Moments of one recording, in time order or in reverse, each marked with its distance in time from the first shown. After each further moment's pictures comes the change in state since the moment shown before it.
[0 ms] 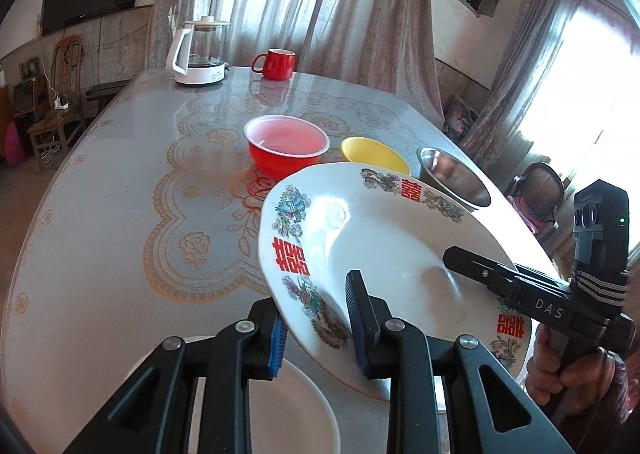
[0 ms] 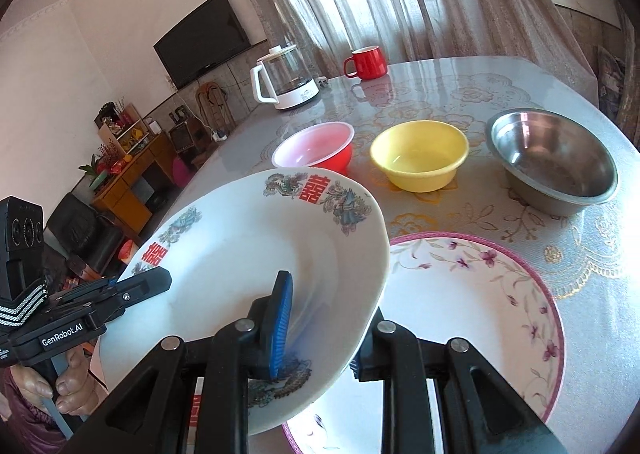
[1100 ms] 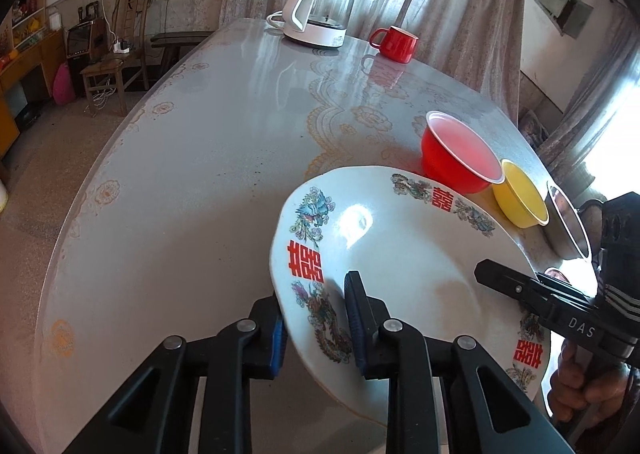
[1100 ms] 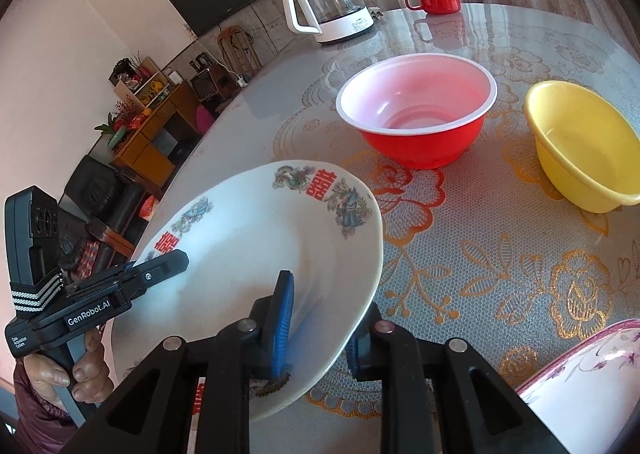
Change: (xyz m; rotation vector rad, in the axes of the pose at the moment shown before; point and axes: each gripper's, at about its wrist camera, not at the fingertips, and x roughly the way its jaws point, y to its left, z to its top) left arm 0.048 0.145 0.024 -0.184 0.092 0.181; right arm 0.149 0.057 0.037 -0.053 0.212 0.114
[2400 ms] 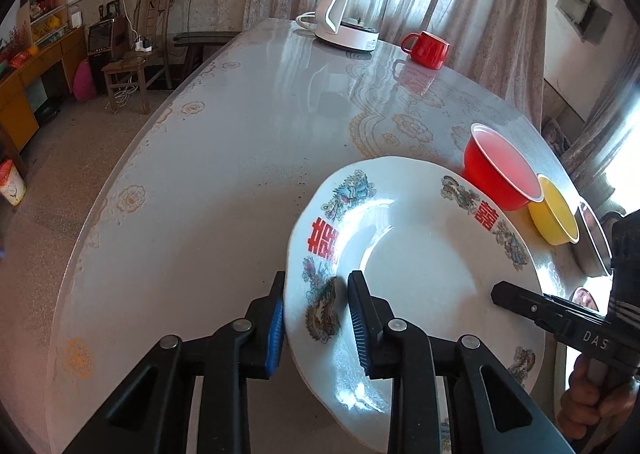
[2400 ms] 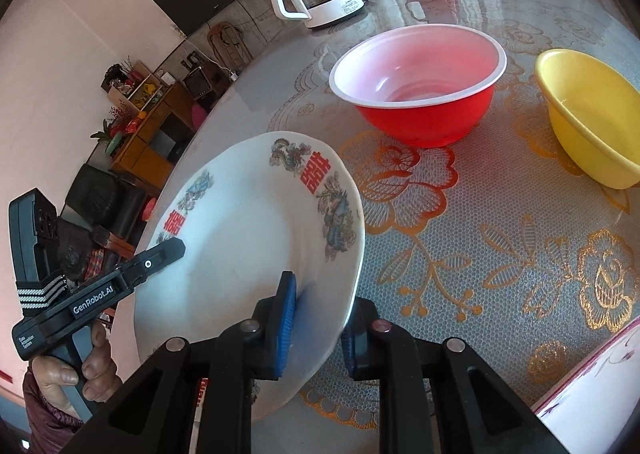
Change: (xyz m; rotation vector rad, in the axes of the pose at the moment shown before) left arm 0.015 0.026 0.011 -0.051 -0.010 0.076; right arm 0.032 -0.005 0.010 0.080 0.058 0.031
